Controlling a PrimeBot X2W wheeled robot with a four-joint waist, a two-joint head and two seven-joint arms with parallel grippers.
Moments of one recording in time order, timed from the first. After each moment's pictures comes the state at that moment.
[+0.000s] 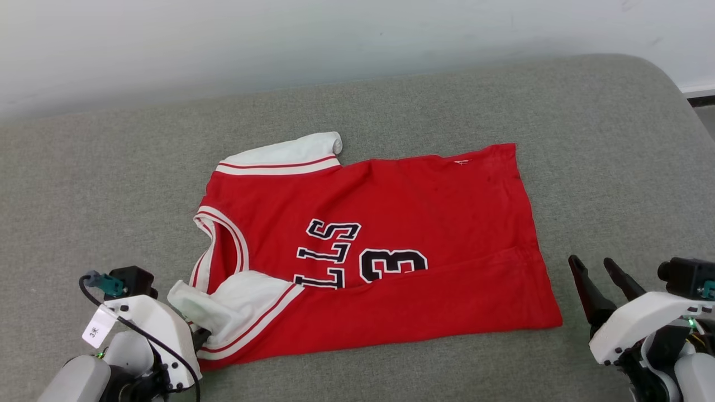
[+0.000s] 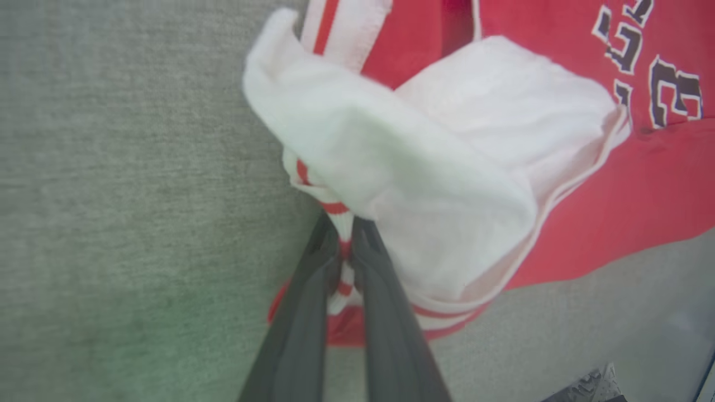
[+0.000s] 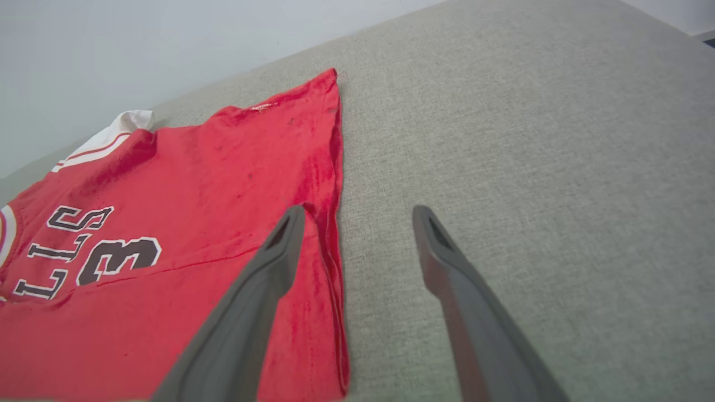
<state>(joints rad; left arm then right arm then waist) -0.21 0.54 -0.37 0.24 -0.93 0.09 0.59 -0.18 -0.23 0.02 0.36 0.52 0.13 0.05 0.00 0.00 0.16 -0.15</state>
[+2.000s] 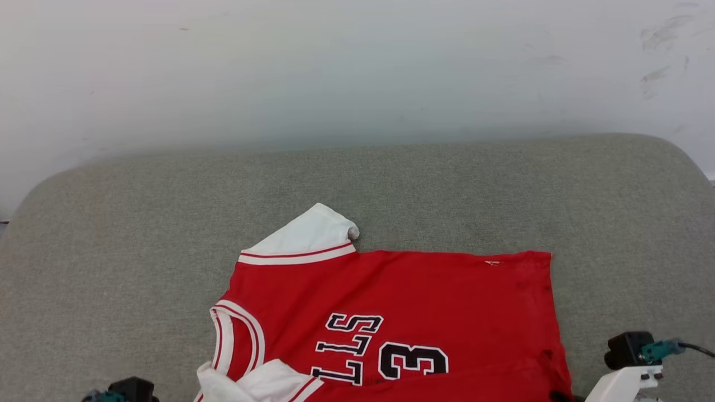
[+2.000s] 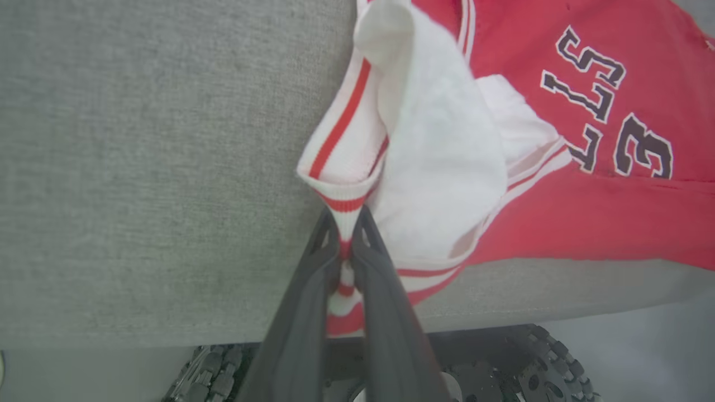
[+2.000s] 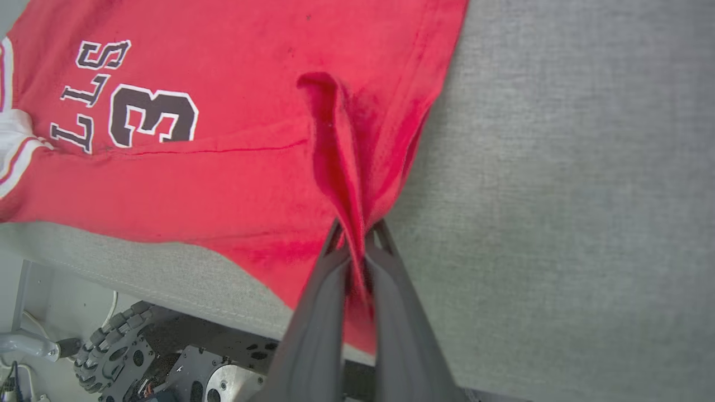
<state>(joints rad) 0.17 0.53 -0.33 0.01 -0.93 0.23 0.41 0.07 -0.30 0.10 0.14 0.57 0.13 0.62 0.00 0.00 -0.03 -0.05</state>
